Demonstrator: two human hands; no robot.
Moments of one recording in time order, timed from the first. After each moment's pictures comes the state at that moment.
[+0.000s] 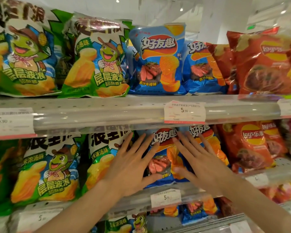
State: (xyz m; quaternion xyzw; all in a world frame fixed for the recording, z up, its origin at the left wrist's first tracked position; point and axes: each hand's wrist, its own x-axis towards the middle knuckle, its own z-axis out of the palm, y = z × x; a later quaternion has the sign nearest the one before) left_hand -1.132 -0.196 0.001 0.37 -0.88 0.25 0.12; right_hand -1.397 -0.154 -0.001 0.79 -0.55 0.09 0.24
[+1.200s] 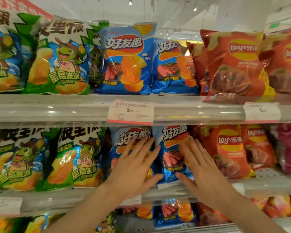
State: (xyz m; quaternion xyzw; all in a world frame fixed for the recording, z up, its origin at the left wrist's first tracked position) left_hand -1.245 -0.175 -0.007 0.41 -0.87 0.24 0.17; right_hand -1.497 -0.143 -0.019 0.80 -0.57 0.17 0.13
